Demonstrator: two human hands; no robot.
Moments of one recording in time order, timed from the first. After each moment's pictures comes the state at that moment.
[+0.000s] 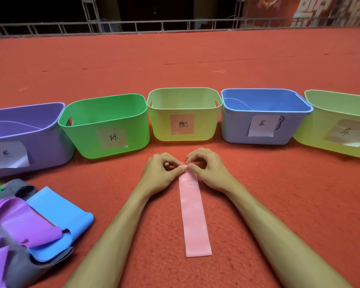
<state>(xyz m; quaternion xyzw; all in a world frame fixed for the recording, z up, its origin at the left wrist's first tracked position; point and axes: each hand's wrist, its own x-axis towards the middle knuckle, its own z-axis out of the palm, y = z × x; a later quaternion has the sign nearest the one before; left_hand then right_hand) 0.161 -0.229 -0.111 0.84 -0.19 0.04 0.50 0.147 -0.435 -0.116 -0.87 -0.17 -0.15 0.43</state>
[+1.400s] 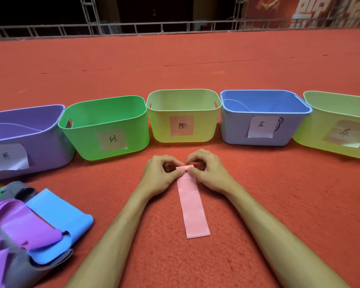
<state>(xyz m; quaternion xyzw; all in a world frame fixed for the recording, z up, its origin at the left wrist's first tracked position) 0.155 -0.230 -0.107 0.83 -0.21 0.04 0.51 0.149 -0.436 -0.117 -0.88 -0.16 -0.13 0.43</state>
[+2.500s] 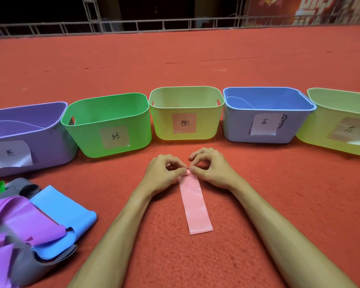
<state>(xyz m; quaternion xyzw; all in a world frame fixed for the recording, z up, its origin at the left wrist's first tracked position) 0.153 -0.227 -0.103 0.86 -0.20 0.01 0.47 0.147 -0.441 -0.112 -0.88 -0.17 -0.09 0.43</state>
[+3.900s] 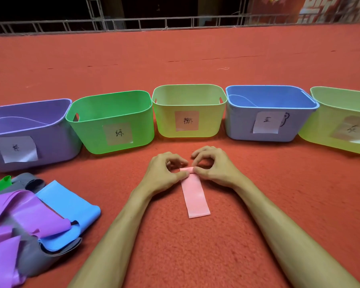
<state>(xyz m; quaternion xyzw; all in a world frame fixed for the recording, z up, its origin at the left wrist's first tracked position) 0.140 -0.221 -0.101 0.86 -0.20 0.03 0.46 0.141 -0.442 -0.110 -0.87 -0.18 -0.09 0.44</state>
